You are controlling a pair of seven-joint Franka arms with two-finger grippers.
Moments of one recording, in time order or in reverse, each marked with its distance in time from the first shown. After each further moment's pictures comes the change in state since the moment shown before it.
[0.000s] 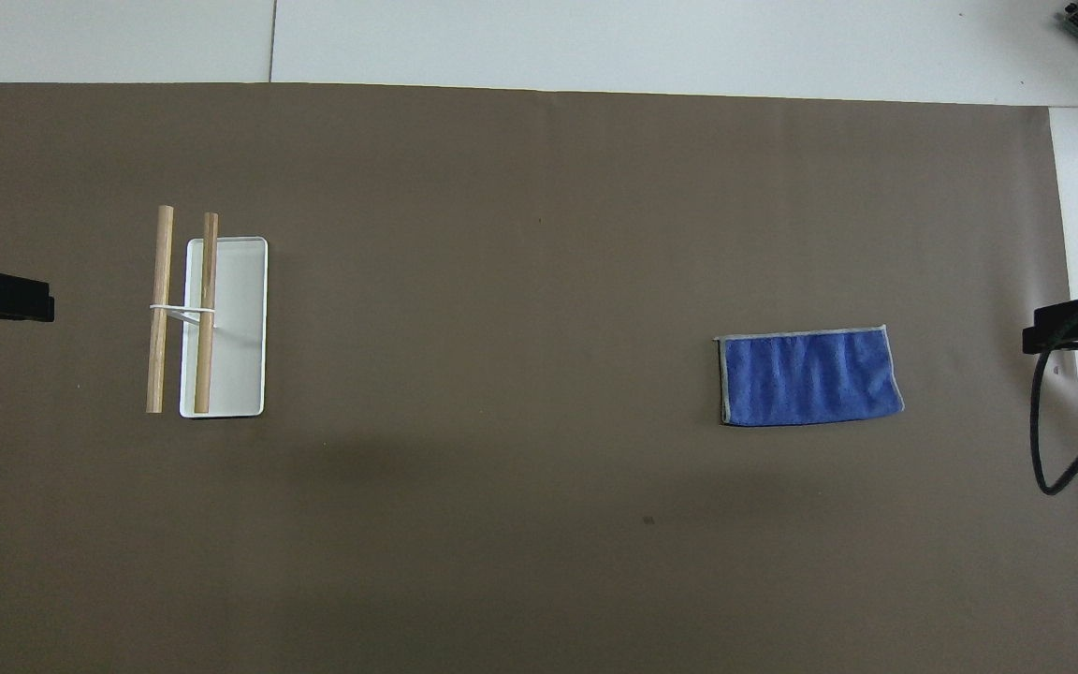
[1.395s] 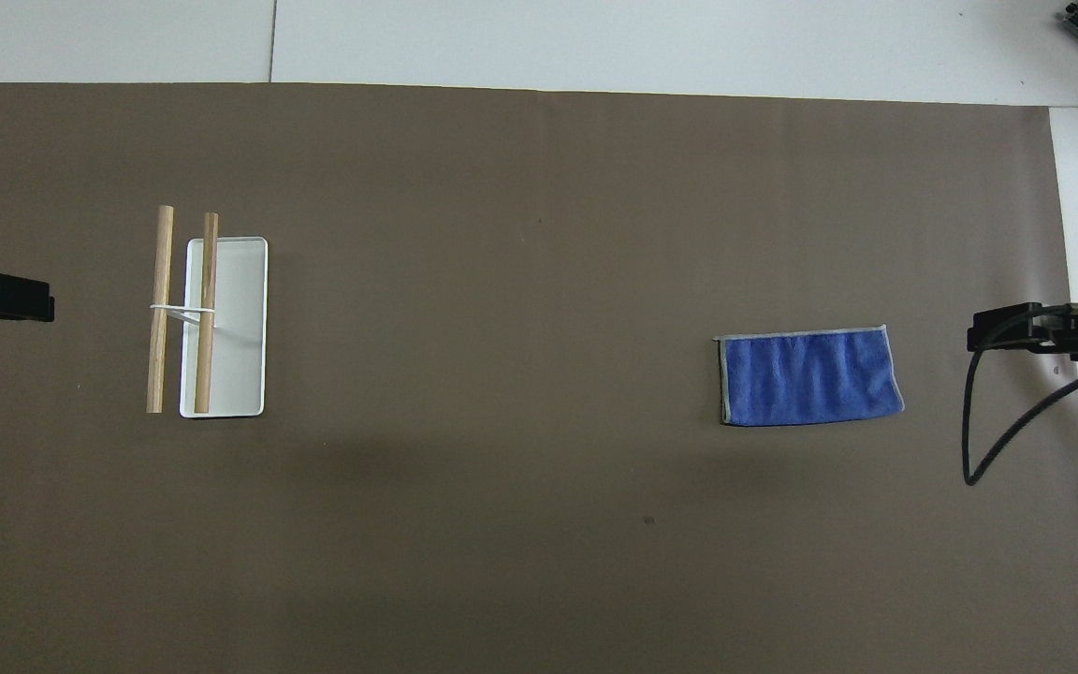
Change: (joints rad) left arm 0.000 0.000 0.000 0.000 0.000 0.000 0.000; right arm 0.036 -0.027 0.006 -0.183 0.003 0.203 0.000
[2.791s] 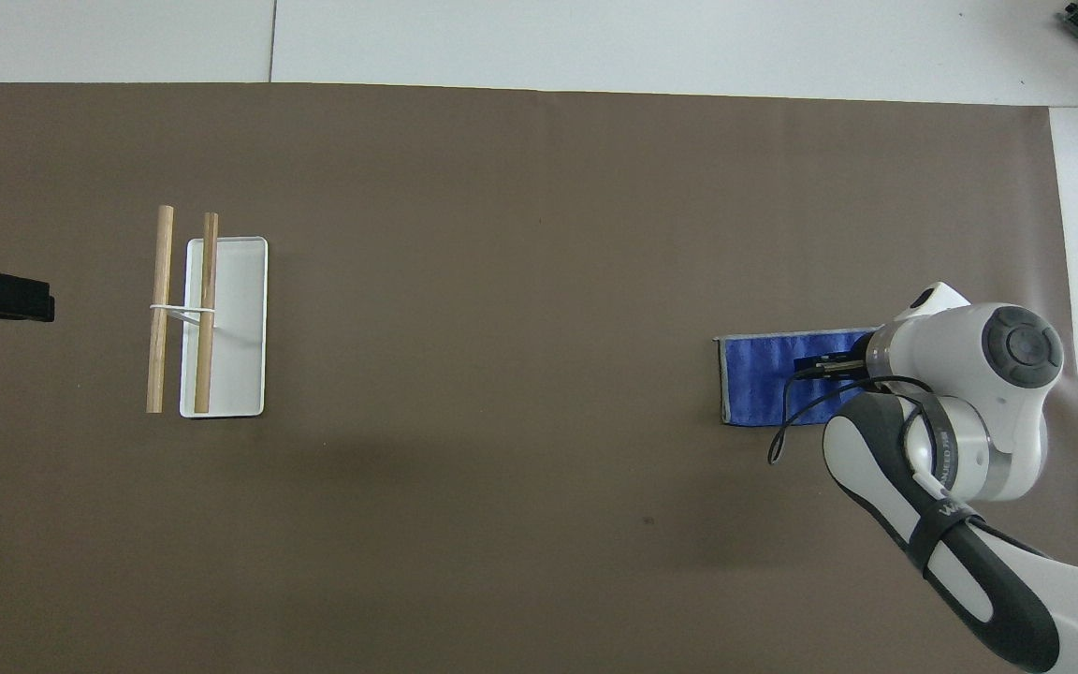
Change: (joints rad) left arm 0.000 0.000 0.000 0.000 0.000 0.000 0.000; right arm 0.027 0.279 0.002 -0.459 0.026 0.762 -0.119
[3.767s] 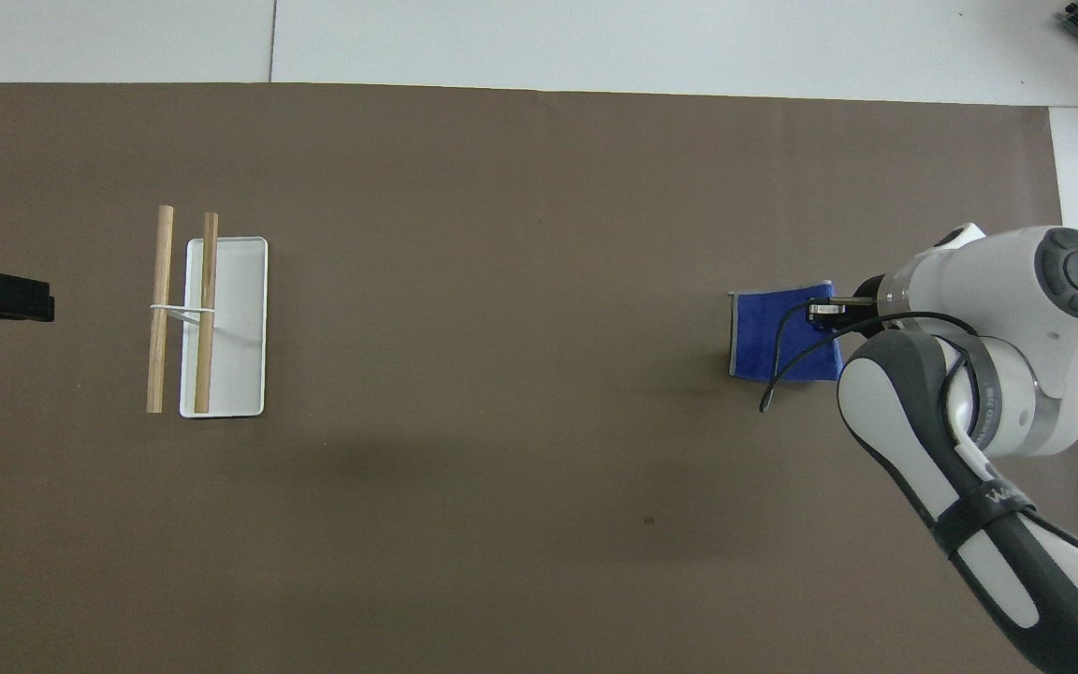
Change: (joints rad) left arm 0.000 0.000 0.000 0.000 0.000 0.000 0.000; right arm 0.044 -0.028 0.016 0.249 0.096 -0.253 0.175
